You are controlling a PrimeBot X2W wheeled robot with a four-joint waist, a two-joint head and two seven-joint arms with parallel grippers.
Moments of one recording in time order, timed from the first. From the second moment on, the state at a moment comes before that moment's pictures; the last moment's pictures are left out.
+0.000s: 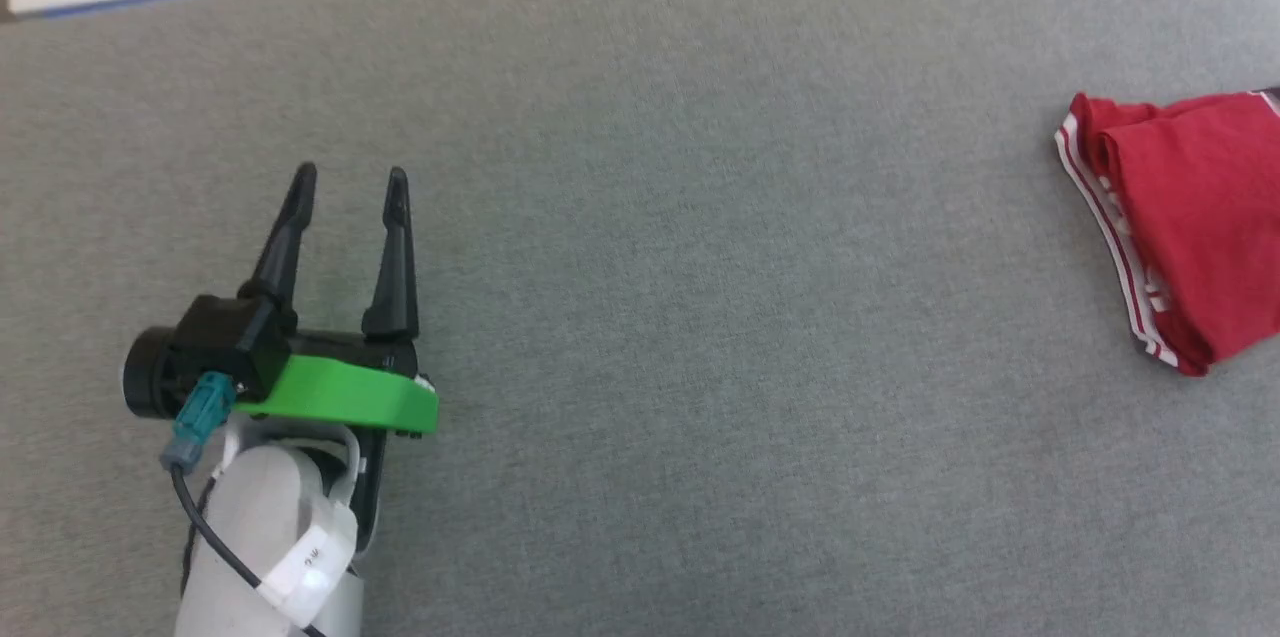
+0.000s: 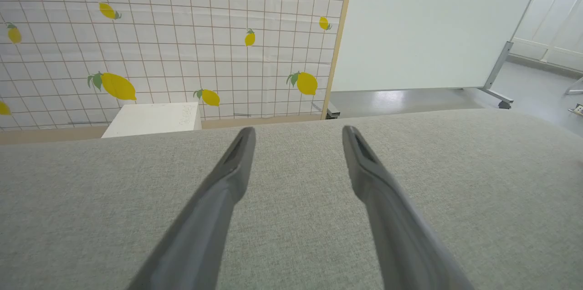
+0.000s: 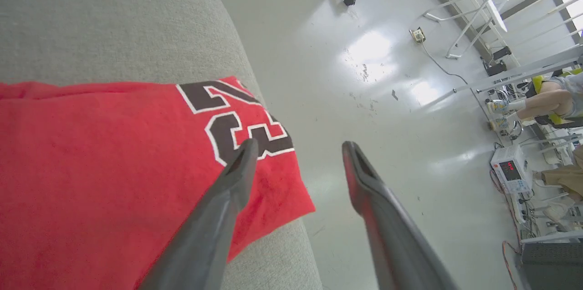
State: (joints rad) left arm -0.28 0.10 -0.02 0.08 -0.14 -0.12 -0.26; right arm -0.65 -0.36 -0.46 0.55 -0.38 0.13 0.29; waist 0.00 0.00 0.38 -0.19
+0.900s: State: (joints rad) left arm -0.14 0.06 -0.07 0.25 -0.23 -0.11 -0.26; right arm -0.16 -0.11 -0.20 0.10 0.03 0.13 -0.08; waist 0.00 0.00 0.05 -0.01
